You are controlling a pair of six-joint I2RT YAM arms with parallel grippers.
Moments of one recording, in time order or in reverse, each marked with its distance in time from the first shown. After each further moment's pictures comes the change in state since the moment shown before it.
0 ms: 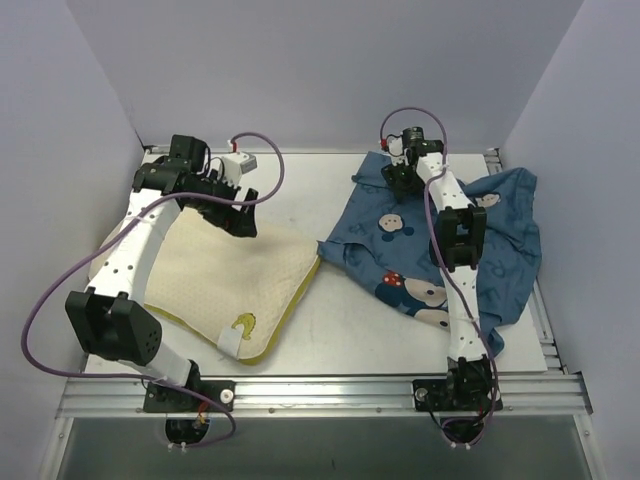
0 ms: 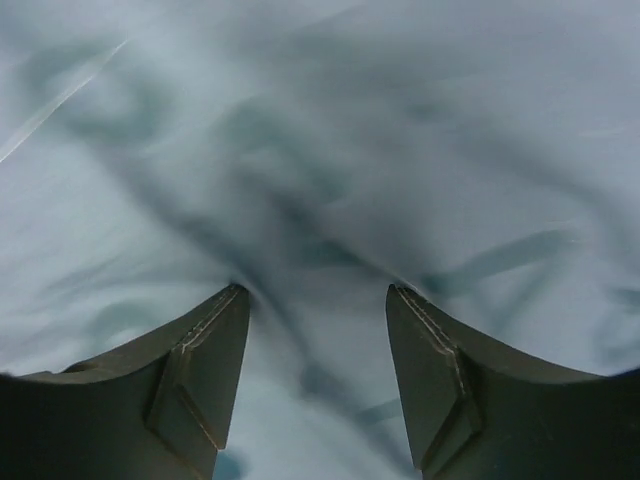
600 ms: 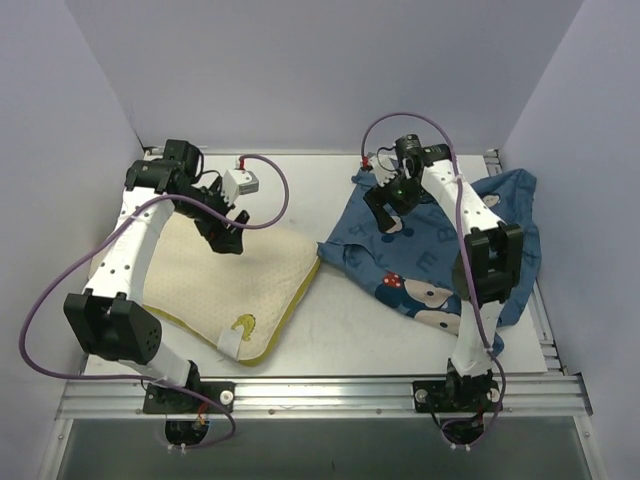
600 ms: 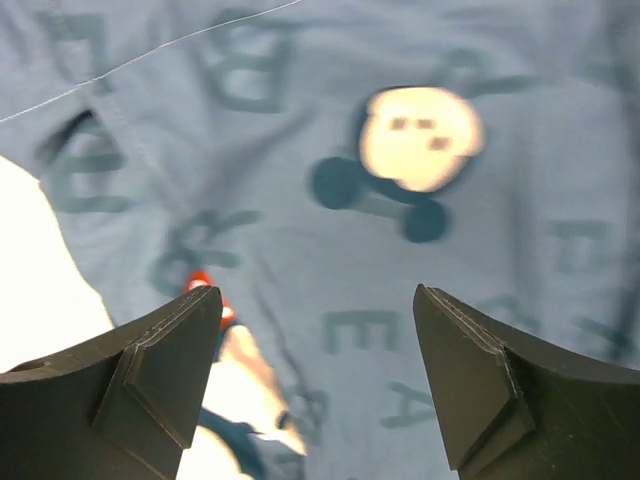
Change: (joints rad) left arm 0.054 0.006 0.060 -0.285 0.048 0.521; right arm 0.103 -0.628 -0.615 -0.061 -0.198 -0.140
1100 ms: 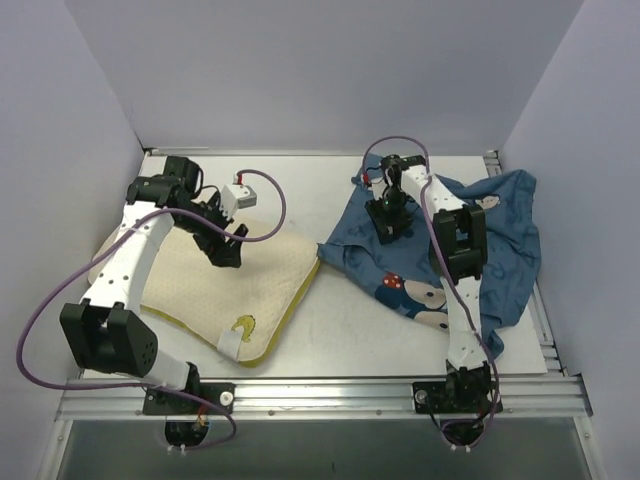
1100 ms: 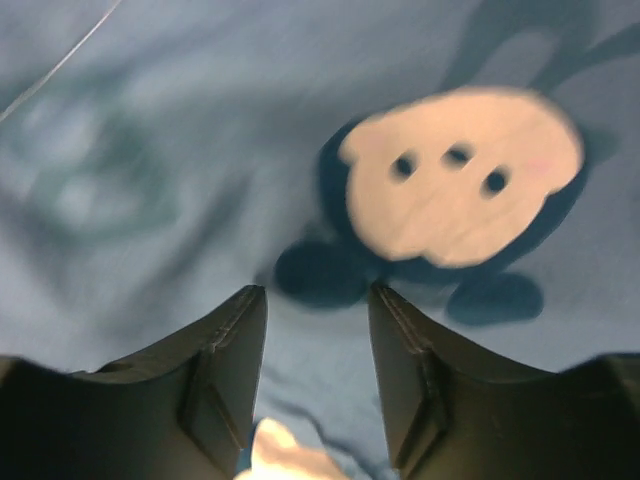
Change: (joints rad) left arm 0.009 -0.061 -0.158 0.053 -0.001 -0.029; right arm 0.004 0.349 0.142 -0.063 0.063 0.285
